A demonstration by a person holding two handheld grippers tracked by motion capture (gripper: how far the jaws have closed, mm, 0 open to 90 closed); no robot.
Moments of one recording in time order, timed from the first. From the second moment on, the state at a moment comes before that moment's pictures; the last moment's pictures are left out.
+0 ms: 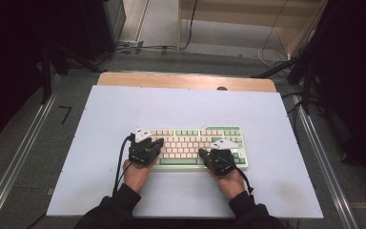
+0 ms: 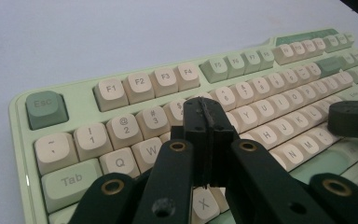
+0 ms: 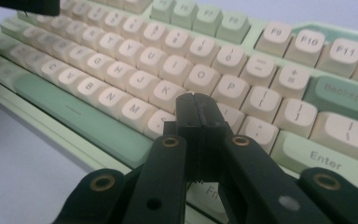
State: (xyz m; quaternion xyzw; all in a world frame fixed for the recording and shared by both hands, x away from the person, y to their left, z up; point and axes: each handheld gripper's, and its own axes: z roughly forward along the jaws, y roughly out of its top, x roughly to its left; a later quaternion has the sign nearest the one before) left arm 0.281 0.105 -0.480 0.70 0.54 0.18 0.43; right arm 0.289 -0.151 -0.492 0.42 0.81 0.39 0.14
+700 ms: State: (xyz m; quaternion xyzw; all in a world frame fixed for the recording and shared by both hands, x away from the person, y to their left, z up) left arm 0.267 0.094 -0.483 0.72 0.53 0.17 0.42; right arm 0.299 -0.133 -0.482 0.41 0.80 0.41 0.15
